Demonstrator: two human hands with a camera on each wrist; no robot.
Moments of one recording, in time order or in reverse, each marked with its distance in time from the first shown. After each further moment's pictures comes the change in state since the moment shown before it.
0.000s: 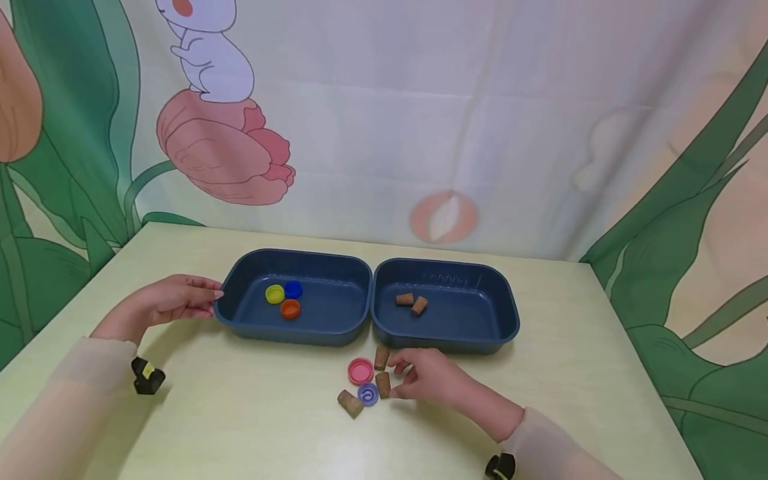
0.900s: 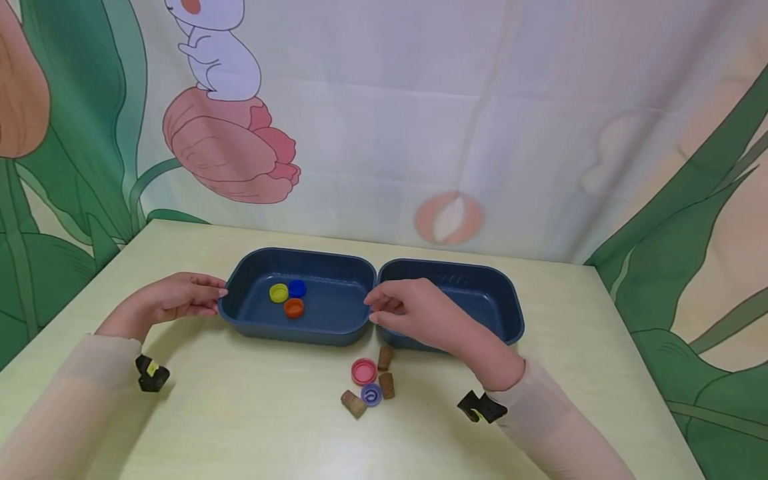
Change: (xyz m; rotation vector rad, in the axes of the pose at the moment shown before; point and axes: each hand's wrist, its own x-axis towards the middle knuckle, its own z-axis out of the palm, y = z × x) left_hand -0.001 0.000 -0.001 -0.008 0.002 -0.002; right_hand 0.016 -0.083 -0.070 -0.160 0.131 -0.175
